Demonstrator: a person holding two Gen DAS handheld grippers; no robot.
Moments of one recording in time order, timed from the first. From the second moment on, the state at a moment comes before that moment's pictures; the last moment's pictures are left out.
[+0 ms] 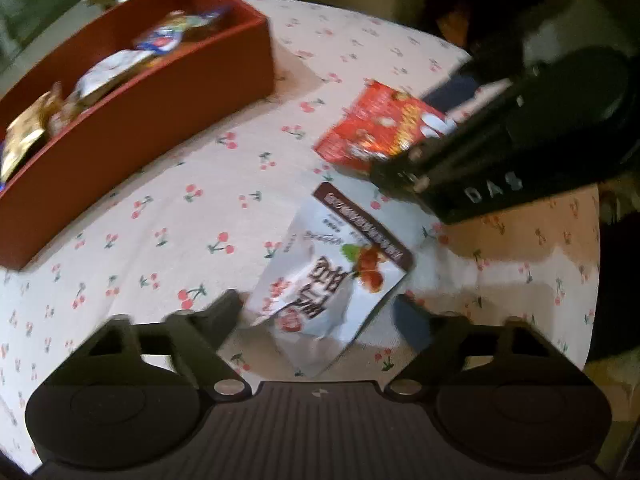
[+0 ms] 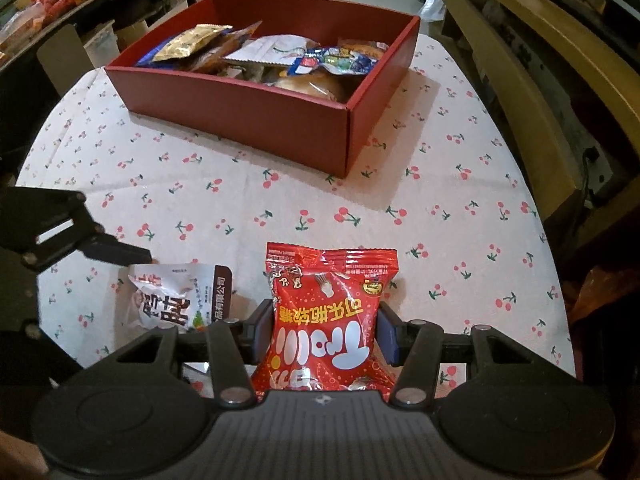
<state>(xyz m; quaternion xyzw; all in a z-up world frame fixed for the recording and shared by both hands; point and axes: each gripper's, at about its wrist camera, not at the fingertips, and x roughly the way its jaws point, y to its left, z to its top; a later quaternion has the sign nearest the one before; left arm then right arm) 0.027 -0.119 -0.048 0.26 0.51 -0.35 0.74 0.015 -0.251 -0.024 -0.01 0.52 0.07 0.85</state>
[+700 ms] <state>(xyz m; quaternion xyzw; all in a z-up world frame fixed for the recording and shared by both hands) 0.033 -0.062 -0.025 0.14 0.54 -0.26 0.79 0.016 -0.228 -0.017 -0.04 0.51 0.09 0.86</state>
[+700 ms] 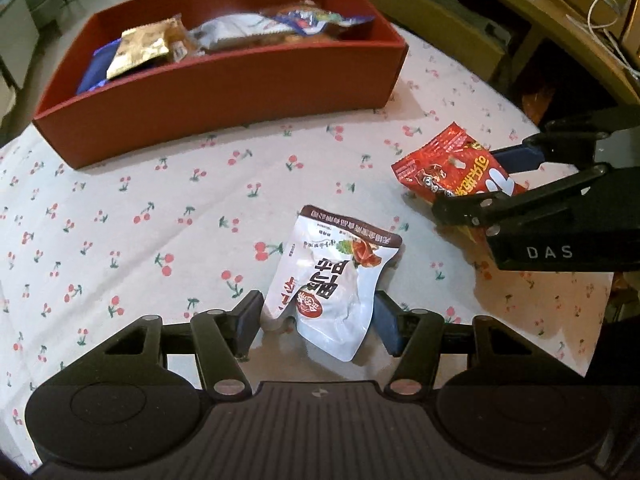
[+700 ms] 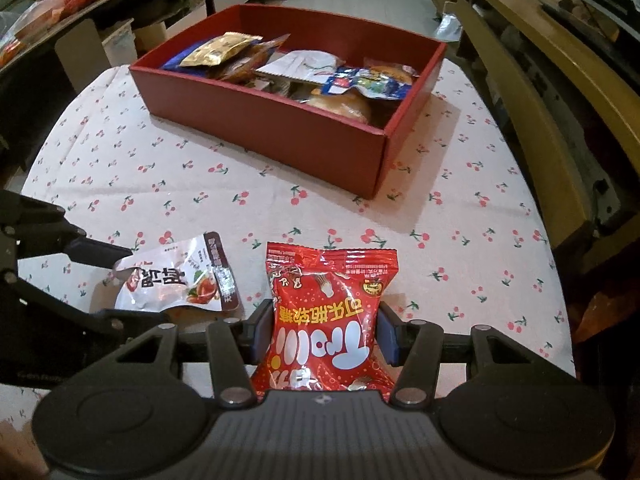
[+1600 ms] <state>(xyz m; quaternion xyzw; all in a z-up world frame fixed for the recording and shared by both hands) 0.031 -0.056 -0.030 0.15 0.53 -0.25 0.80 0.012 -0.212 -0.027 -0.10 0.51 0.09 0.85</state>
